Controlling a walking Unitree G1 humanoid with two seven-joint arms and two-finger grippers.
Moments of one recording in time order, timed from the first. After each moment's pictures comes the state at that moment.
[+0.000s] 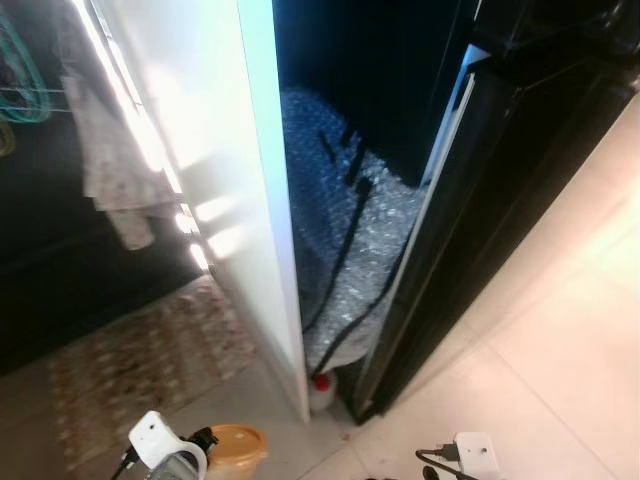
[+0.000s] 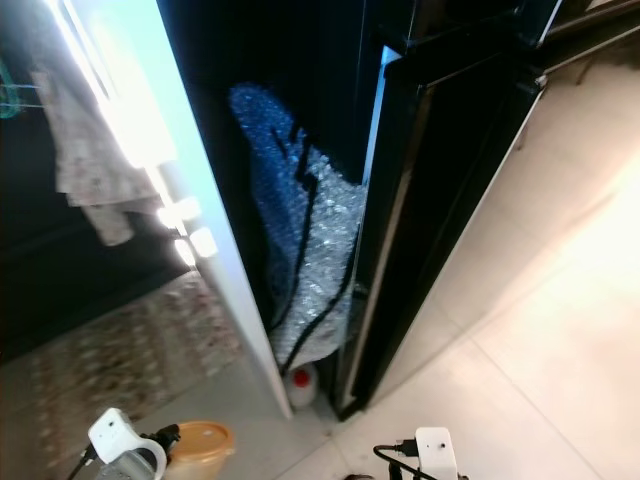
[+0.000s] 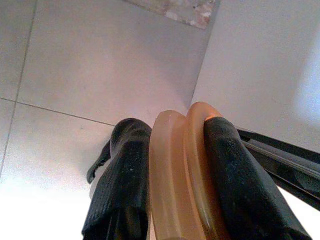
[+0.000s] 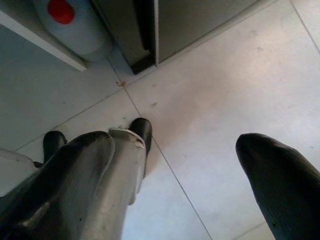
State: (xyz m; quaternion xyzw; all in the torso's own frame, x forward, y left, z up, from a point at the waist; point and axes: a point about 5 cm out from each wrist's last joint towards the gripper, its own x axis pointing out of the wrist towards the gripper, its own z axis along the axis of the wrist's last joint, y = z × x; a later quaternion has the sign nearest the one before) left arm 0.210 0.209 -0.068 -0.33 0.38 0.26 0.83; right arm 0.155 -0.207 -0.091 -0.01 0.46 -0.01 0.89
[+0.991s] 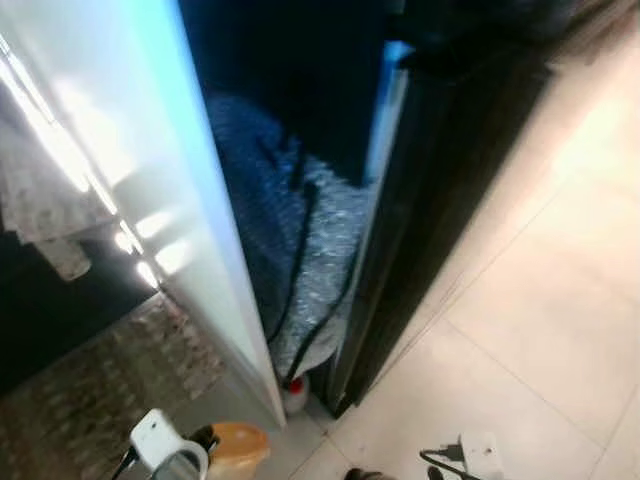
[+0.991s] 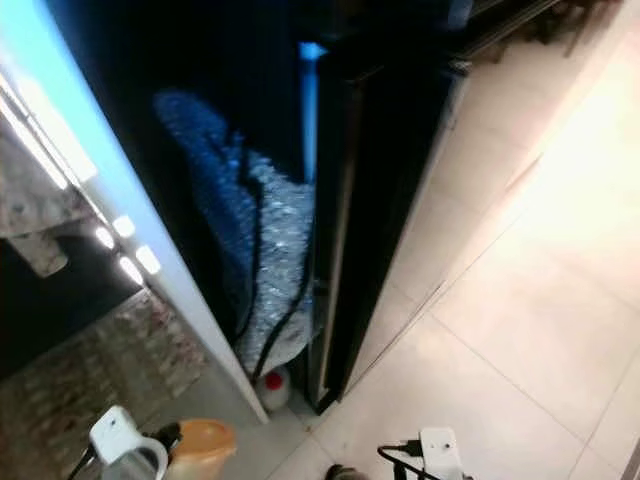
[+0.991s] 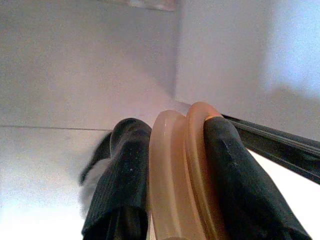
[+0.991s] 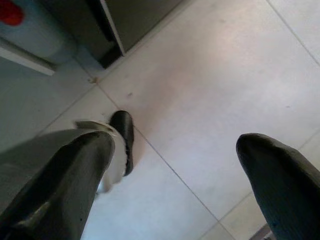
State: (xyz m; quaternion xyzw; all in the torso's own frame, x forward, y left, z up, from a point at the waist) left arm 0.203 0.212 -0.071 -0.33 0.38 0.27 0.83; right arm 0.157 -0.210 -0.090 -0.01 0.46 -0.01 0.89
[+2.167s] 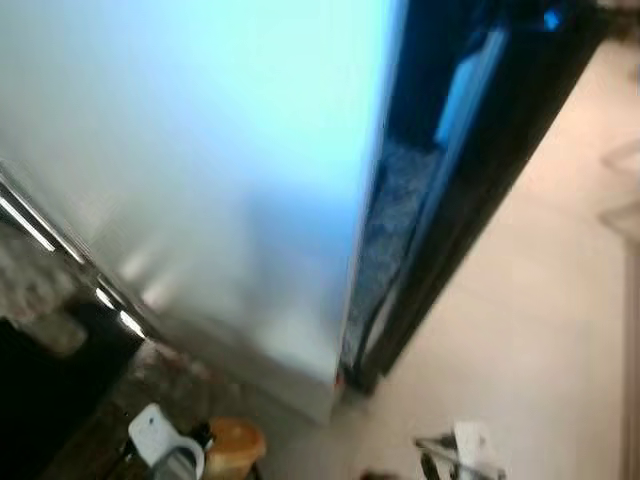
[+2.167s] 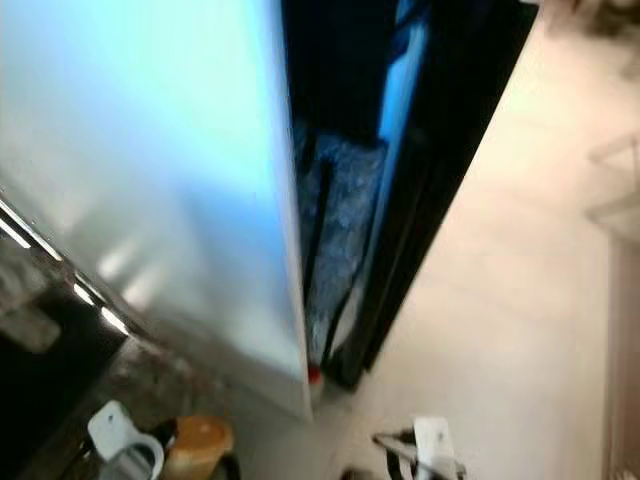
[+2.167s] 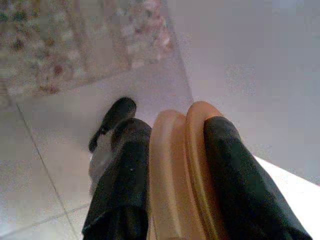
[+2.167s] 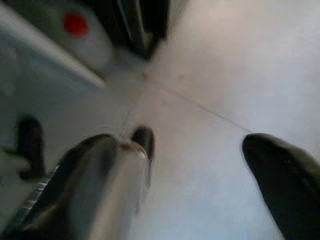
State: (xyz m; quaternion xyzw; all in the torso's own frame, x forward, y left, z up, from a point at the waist) left arm 0.211 0.212 -0.066 -0.31 0.37 0.25 0.84; right arm 0.157 -0.206 -0.090 -0.01 0.45 -0.02 0.89
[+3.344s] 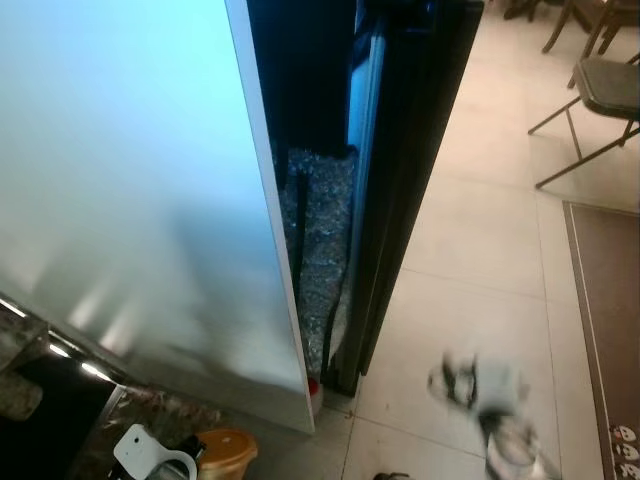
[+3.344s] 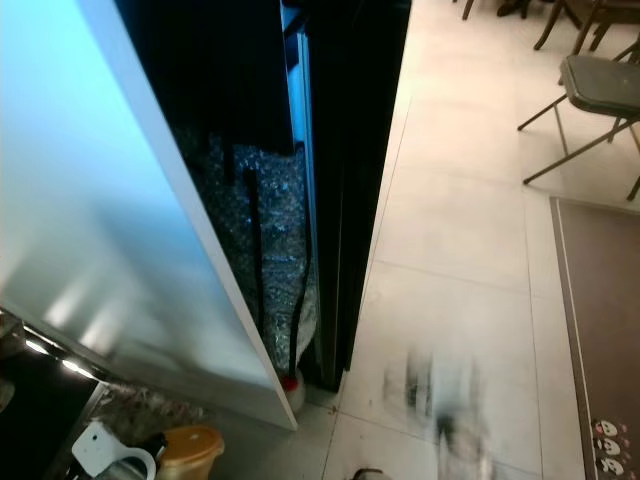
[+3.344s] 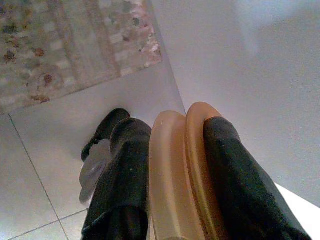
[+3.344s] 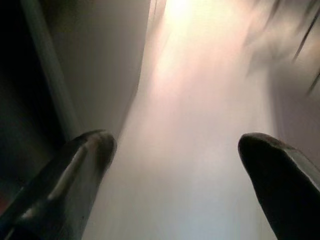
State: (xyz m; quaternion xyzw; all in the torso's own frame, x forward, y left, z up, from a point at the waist) left arm 0.198 0.222 -0.072 -0.35 0.35 0.31 0.81; right arm 0.255 -0.226 0.006 -0.10 0.11 -0.08 0.99
